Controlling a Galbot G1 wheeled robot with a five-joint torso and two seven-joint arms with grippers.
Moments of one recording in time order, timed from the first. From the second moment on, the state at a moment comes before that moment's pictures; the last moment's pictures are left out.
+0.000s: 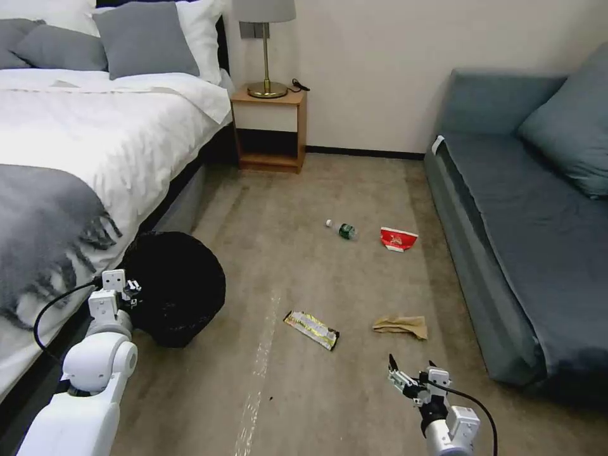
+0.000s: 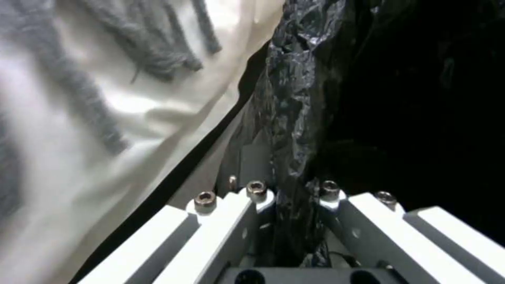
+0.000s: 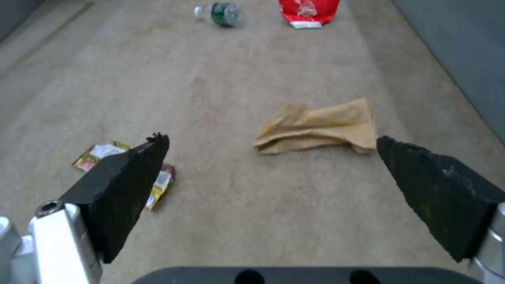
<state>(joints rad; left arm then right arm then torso) 1.23 -1.15 -0.67 -1.80 -0.30 0.41 -0.27 -1.71 1.43 0.51 1.93 0.28 -0.09 0.12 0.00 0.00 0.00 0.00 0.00</state>
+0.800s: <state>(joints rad) 1.21 -1.15 -0.65 -1.75 -0.30 0.36 -0.23 -1.70 1.43 0.51 1.90 0.27 -0.09 0.12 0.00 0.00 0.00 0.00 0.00</state>
